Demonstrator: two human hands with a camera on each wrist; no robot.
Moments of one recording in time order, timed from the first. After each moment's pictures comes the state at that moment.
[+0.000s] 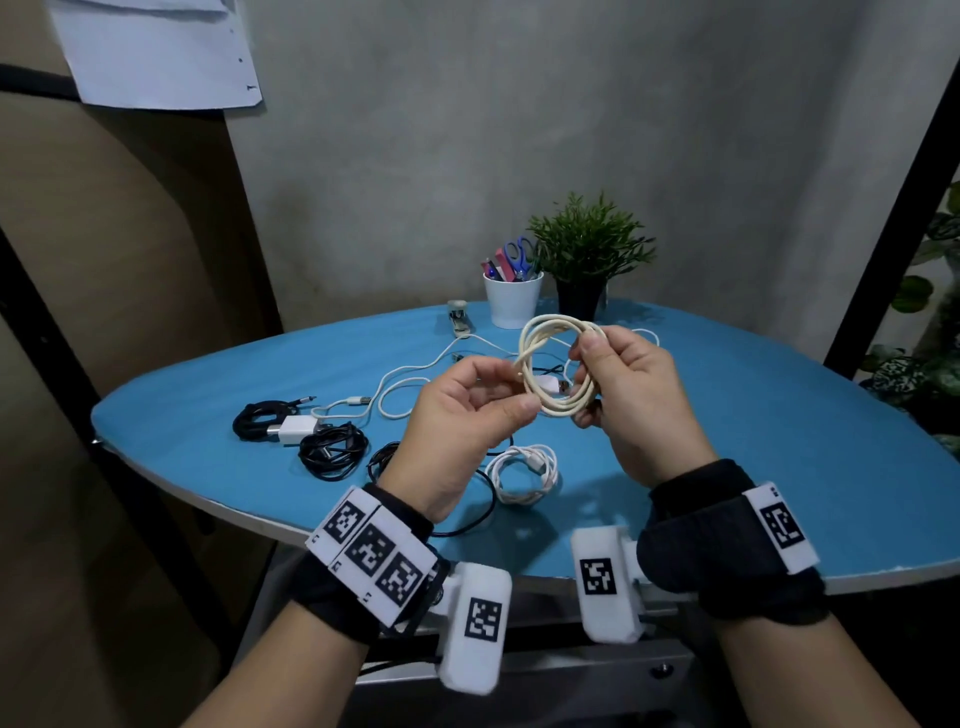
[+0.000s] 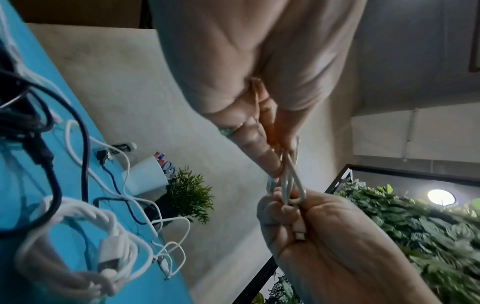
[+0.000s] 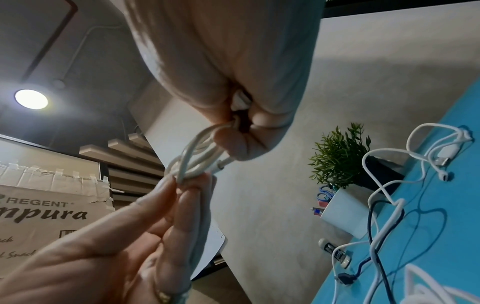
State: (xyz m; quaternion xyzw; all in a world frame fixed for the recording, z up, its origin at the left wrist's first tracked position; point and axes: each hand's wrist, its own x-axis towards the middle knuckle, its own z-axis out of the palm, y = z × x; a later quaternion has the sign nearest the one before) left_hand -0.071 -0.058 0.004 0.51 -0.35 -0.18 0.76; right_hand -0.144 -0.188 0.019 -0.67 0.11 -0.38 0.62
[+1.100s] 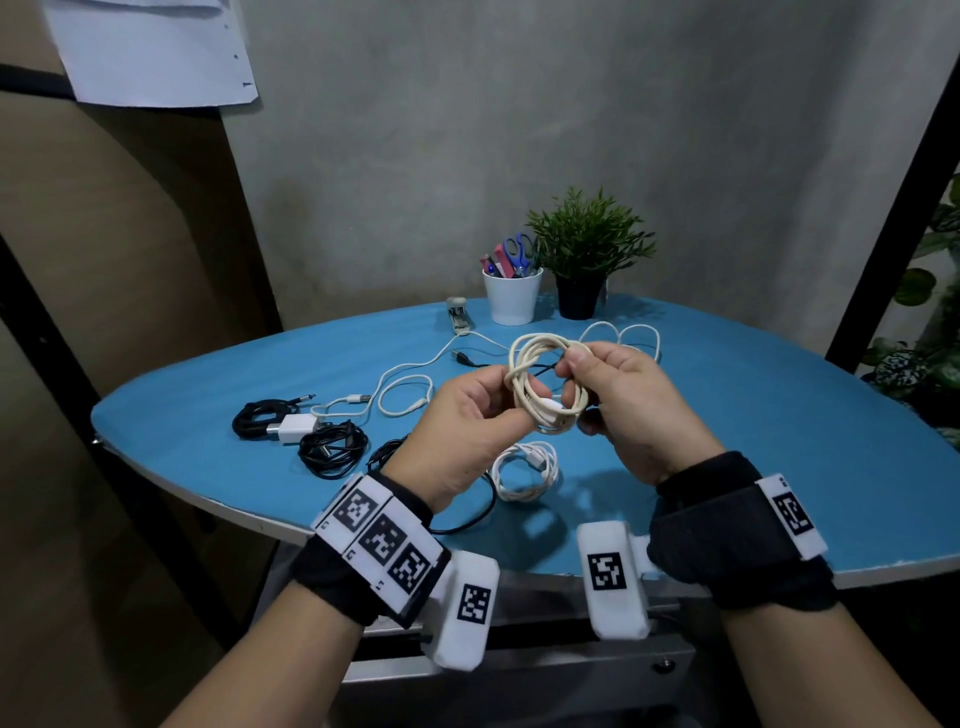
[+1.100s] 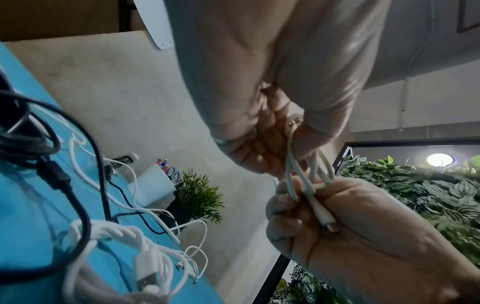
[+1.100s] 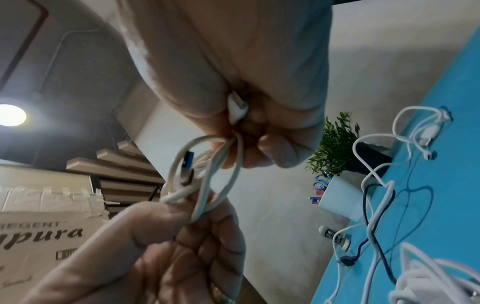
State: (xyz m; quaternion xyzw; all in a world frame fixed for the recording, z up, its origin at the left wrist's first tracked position) left_hand -0.069 -0.060 0.004 0.55 -0.43 -0.19 0.69; right_hand -0.146 -0.192 0.019 -0.70 0.14 -0.28 0.65
